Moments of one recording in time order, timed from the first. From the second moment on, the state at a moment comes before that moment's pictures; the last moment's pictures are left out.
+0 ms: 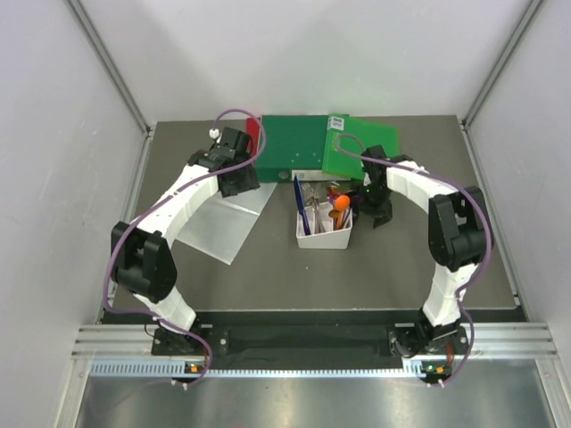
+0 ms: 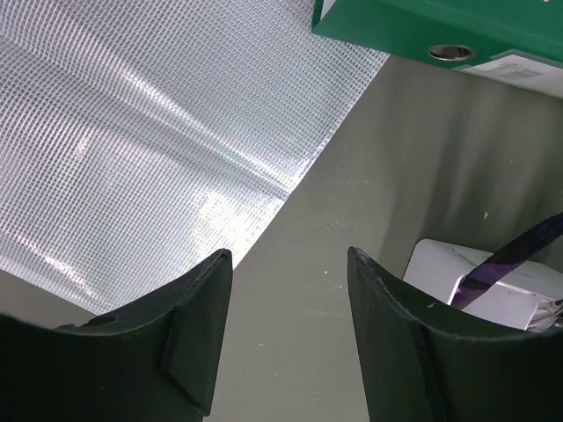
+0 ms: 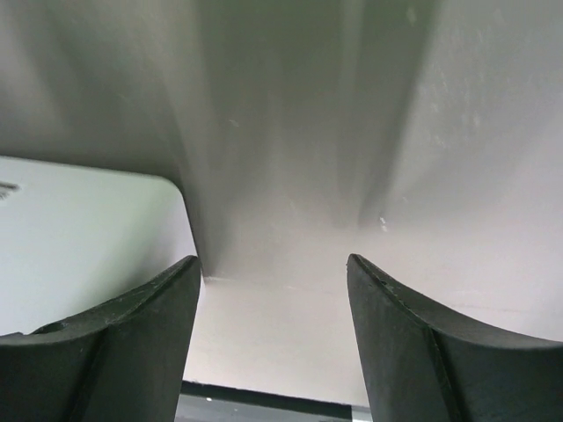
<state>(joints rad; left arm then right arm) -0.38 1.66 1.46 -0.77 -0.19 -0.59 0.32 1.88 1.35 -0.86 -0.09 0.37</state>
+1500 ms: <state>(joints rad) -0.33 1.73 1.53 -0.78 -0.15 -0.58 0.34 1.88 1.54 -1.00 -0.05 0.32</state>
